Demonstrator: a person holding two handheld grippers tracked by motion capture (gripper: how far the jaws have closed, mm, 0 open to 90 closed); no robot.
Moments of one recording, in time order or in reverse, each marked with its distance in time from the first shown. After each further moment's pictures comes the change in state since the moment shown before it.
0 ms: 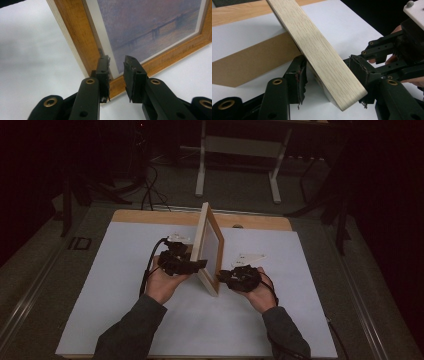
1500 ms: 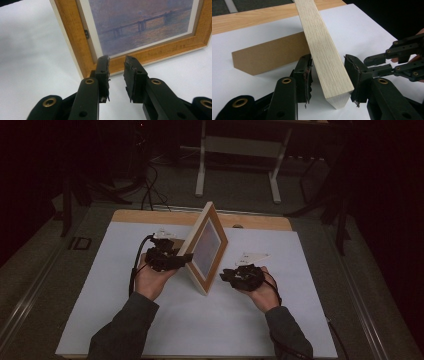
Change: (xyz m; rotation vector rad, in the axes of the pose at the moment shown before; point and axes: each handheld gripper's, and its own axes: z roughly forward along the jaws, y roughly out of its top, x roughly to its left) left arm 0.026 -0.004 -0.017 -0.034 0.084 -0.018; right arm -0.007 -0.003 -0.007 -0.001 -0.020 0.012
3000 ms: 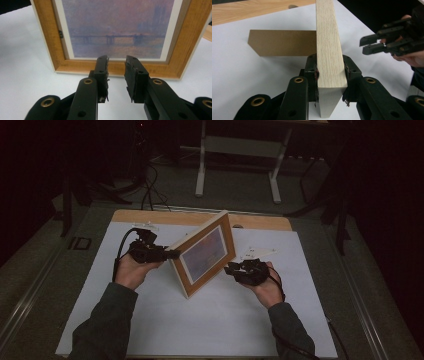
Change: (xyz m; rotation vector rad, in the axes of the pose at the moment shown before) left arm 0.049 0.004 -0.015 0.047 -0.214 -0.005; right arm -0.010 0.010 -0.012 -0.038 -0.049 0.011
